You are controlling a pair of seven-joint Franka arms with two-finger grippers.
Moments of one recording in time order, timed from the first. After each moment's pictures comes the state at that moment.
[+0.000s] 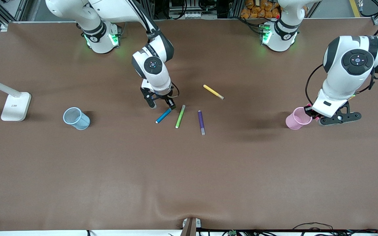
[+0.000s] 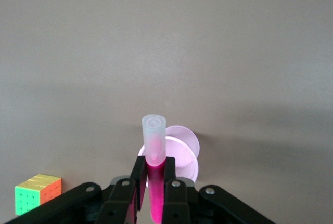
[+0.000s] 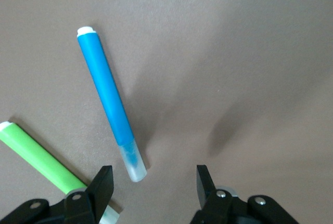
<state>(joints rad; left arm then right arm) 0.28 0.04 -0.38 -2.14 0.32 2.24 -0.39 0.88 0.45 -0.09 -2.11 0.17 2.58 1.71</state>
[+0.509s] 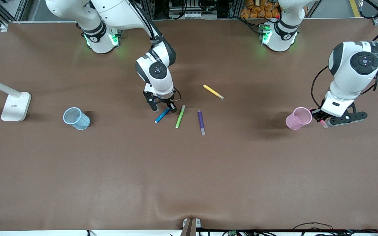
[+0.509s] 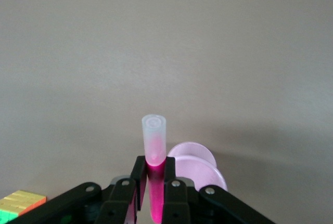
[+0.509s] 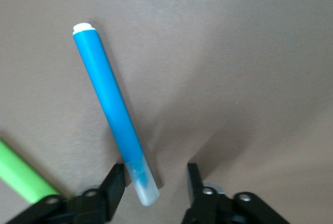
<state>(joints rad) 0.40 0.05 -0.38 -2.29 0.32 2.49 -0.39 0.89 0.53 -0.10 -2.06 0.13 2.60 1.72</state>
